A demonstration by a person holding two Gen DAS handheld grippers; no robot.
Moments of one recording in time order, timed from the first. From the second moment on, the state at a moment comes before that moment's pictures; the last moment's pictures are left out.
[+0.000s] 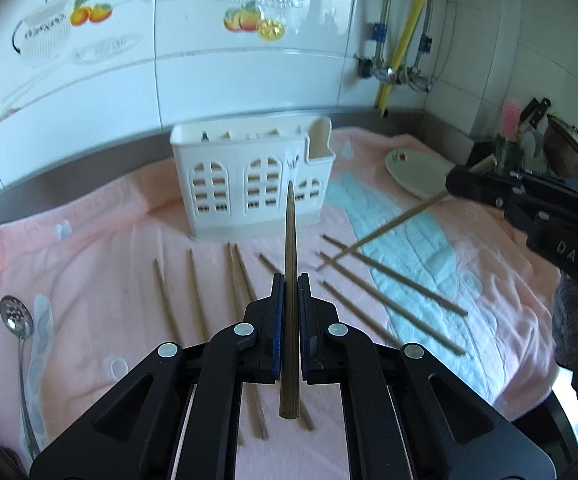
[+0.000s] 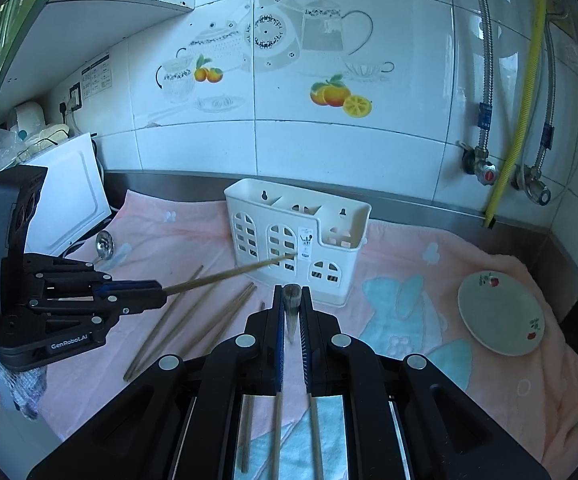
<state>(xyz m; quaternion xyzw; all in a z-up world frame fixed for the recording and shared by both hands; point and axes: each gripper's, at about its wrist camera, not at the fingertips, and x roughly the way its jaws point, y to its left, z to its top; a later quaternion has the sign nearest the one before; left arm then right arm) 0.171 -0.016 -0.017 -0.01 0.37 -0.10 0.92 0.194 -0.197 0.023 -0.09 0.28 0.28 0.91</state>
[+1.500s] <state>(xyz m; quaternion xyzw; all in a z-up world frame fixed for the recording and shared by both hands) 0.186 0.016 0.075 0.03 0.37 -0.09 0.92 0.239 -0.192 0.122 -0.09 0.23 0.28 0.93</state>
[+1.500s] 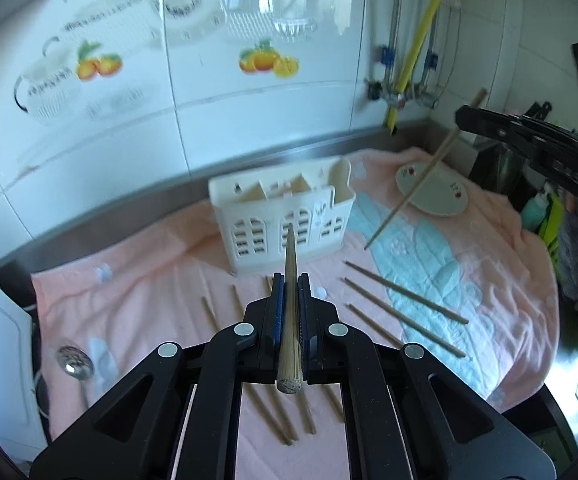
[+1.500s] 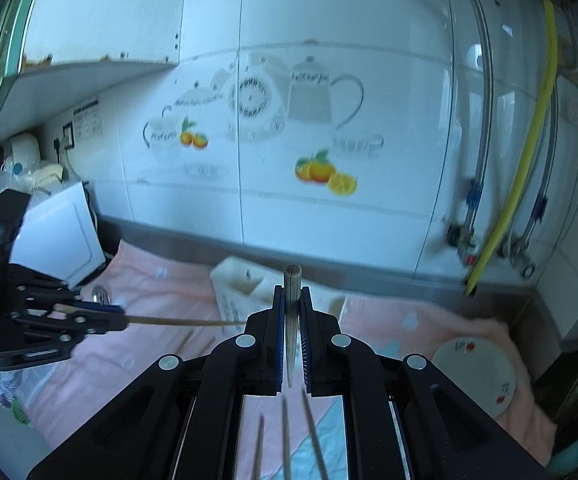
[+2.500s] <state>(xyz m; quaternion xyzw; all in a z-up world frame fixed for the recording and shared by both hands) 0.324 0.046 0.071 0.00 0.49 -0.06 0.87 0.350 -0.157 0.092 -0.07 0.29 0.23 0.93</state>
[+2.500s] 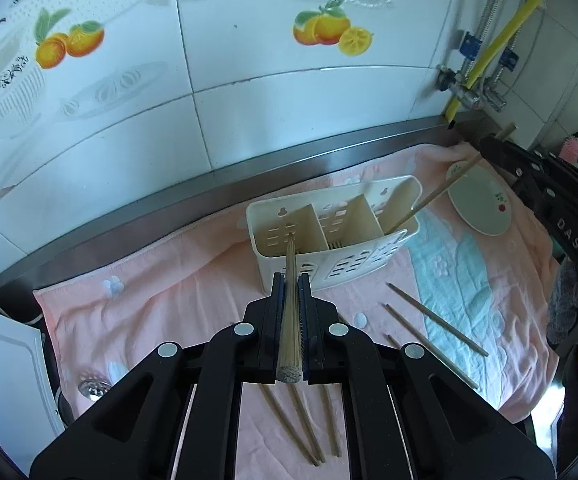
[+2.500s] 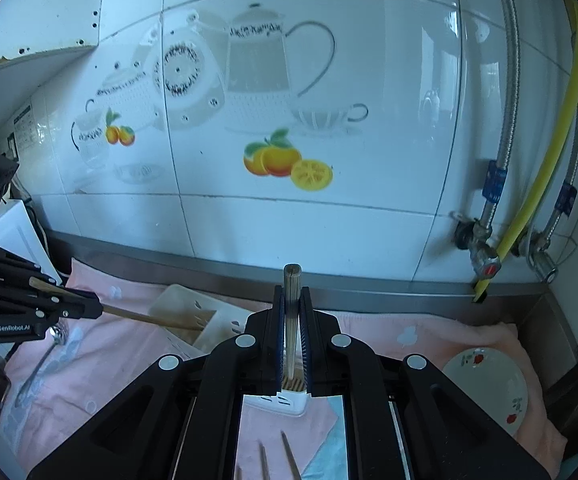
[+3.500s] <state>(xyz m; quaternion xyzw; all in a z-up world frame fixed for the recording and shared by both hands) 0.245 0.055 0.096 -0.02 0.35 -0.06 0.94 0.267 -0.214 0.113 -0.06 0.22 0.22 0.95</state>
